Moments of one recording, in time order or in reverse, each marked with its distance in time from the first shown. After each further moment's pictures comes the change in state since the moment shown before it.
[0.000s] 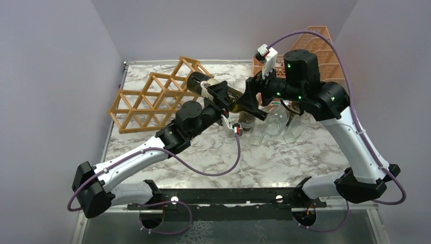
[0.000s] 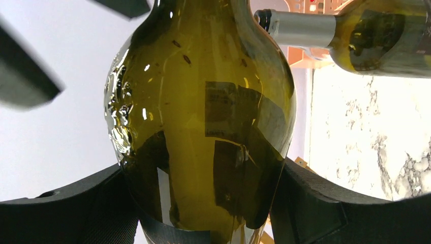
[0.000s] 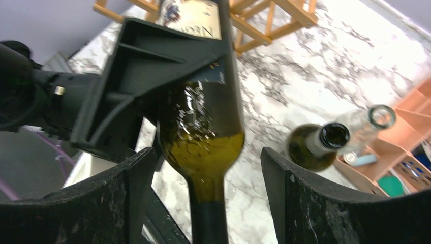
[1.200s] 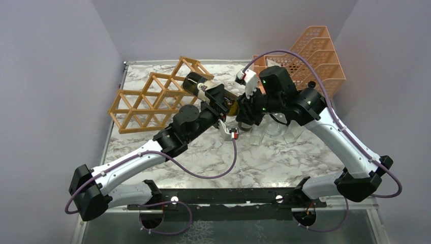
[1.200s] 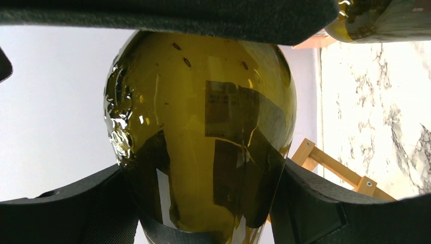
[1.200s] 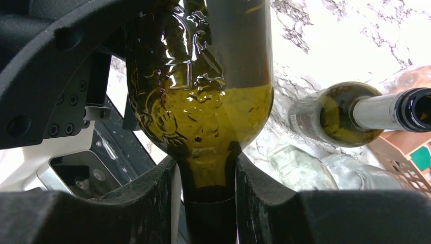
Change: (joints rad) left arm -0.001 -0.047 -0.067 0.014 -0.024 0.122; right arm 0.108 0.000 -0.193 -0.049 0.091 -0.062
